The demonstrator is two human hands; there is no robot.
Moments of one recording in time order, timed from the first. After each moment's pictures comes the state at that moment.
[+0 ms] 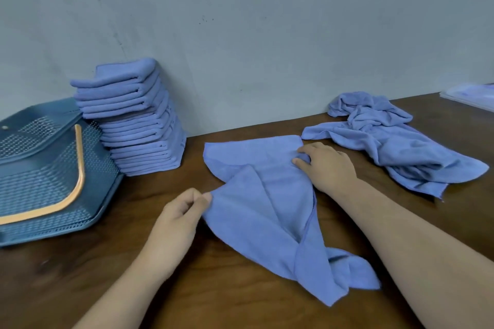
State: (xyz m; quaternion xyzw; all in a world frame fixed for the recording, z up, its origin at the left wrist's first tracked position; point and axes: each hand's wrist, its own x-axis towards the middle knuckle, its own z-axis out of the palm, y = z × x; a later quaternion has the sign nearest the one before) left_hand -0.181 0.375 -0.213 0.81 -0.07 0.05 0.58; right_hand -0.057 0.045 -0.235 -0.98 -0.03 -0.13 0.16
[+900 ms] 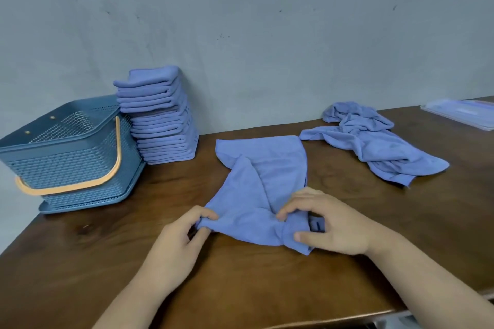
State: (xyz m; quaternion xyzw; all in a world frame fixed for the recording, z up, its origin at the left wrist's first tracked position) left_hand -0.278 0.409 -0.226 0.90 -0.11 0.08 0.41; right_hand -0.248 0.061 -0.201 -0.86 -0.35 0.01 0.37
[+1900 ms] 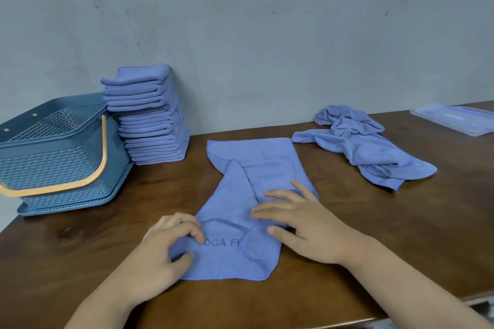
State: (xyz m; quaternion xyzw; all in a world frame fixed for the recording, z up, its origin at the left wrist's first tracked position) left_hand -0.279 0.429 -0.213 0.93 -0.20 -0.01 0.31; right_hand -0.243 0.078 -0.210 -0.91 -0.37 -0.07 0.17
